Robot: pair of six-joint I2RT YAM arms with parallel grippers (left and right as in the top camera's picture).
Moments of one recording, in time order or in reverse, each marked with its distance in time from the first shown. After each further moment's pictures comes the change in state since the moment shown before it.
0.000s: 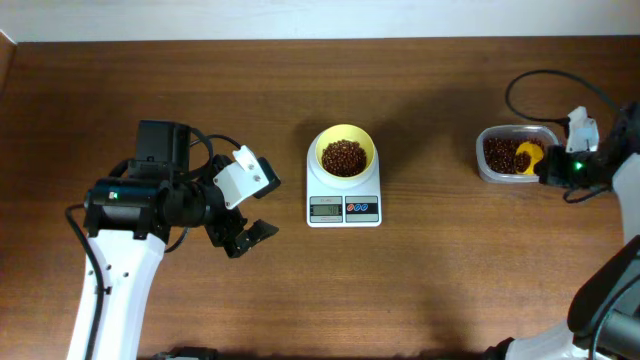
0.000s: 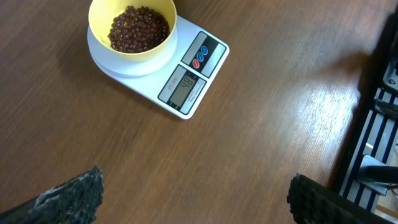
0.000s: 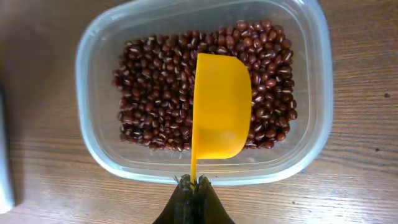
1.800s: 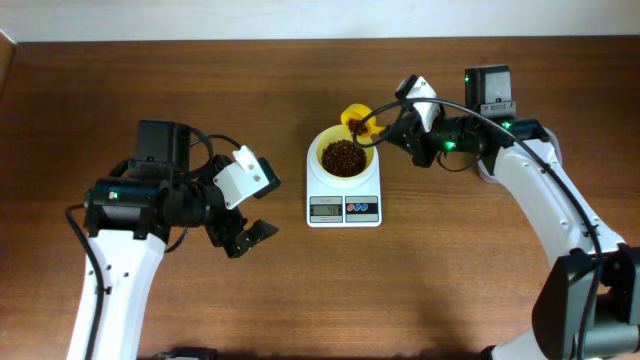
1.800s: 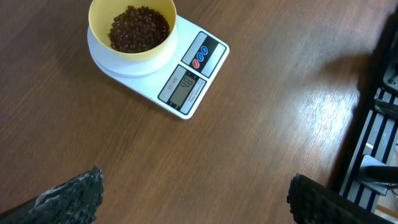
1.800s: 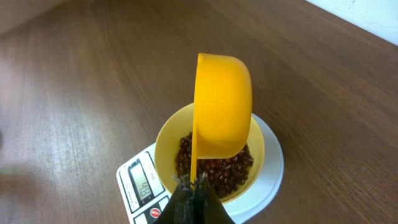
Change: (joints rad) left arm 0.000 0.000 0.000 0.000 0.000 0.000; right arm 0.606 -0.039 0.000 0.315 -0.446 -0.235
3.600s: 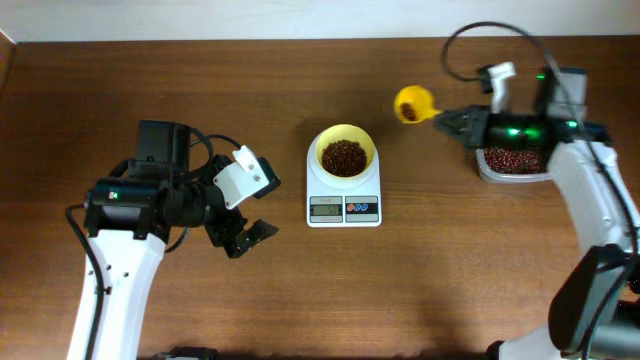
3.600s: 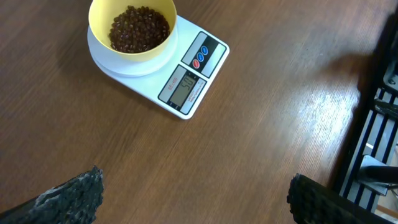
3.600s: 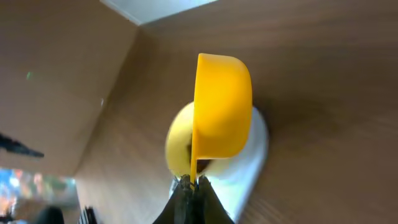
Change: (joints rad) left arm 0.000 0.000 0.000 0.000 0.000 0.000; right arm -0.302 0.000 0.000 -0.056 -0.191 0.504
